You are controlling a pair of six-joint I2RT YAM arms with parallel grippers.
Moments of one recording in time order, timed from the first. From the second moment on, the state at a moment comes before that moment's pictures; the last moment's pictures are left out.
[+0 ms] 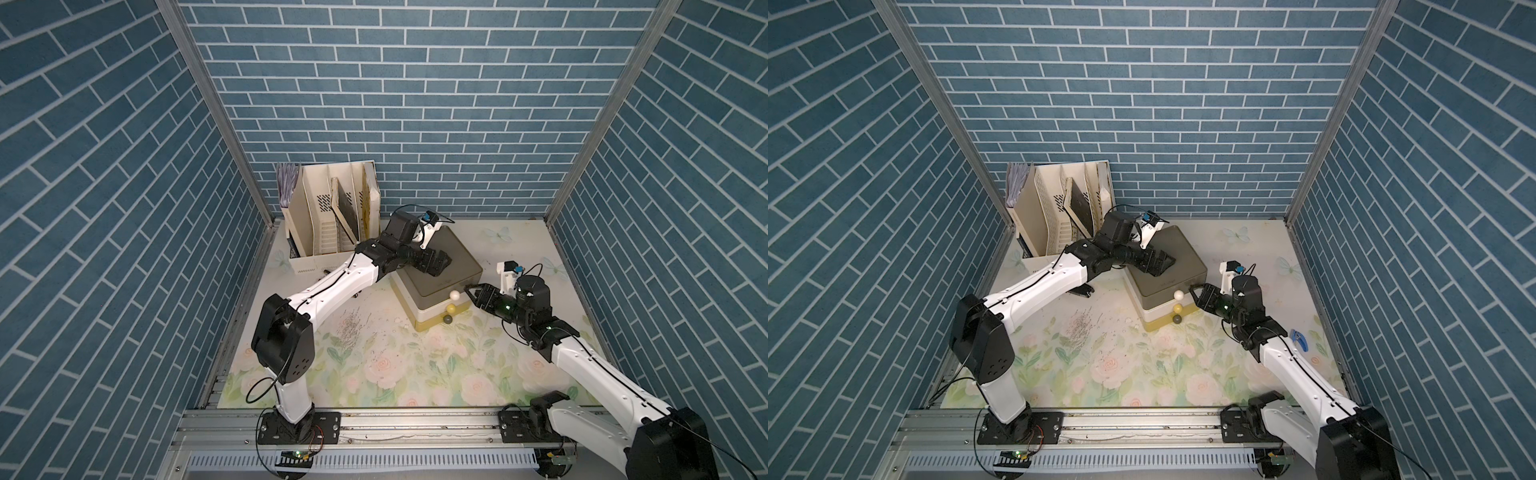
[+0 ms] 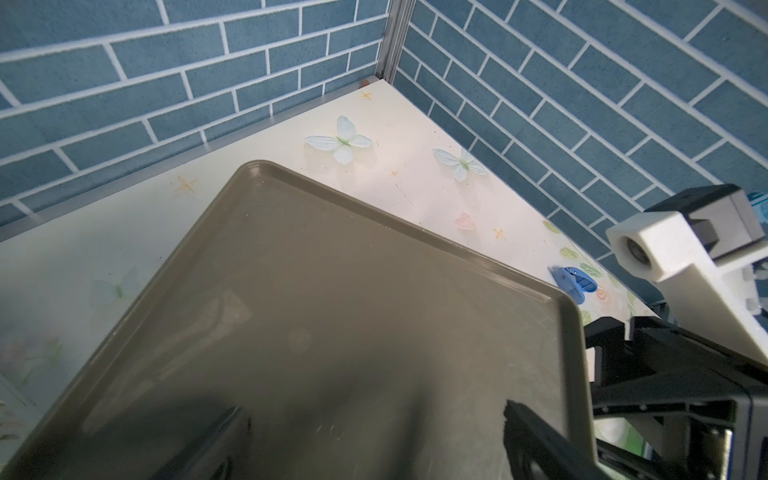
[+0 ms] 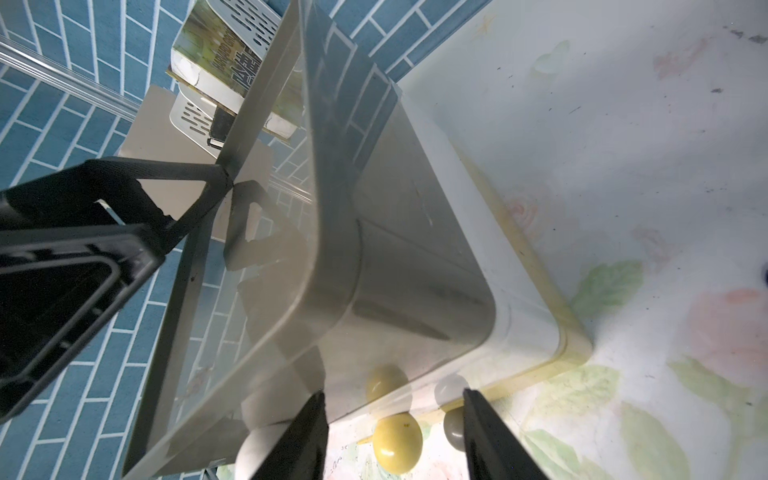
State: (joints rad) left arm -0.67 1.79 1.58 -0.41 0.29 -0.12; right arm 0.37 1.00 0.56 -0.03 -0.36 0.73
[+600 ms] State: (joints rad) left arm -0.65 1.79 1.58 -0.40 0.28 -0.14; right arm 0.37 0.93 0.56 -0.16 -0.31 0.70
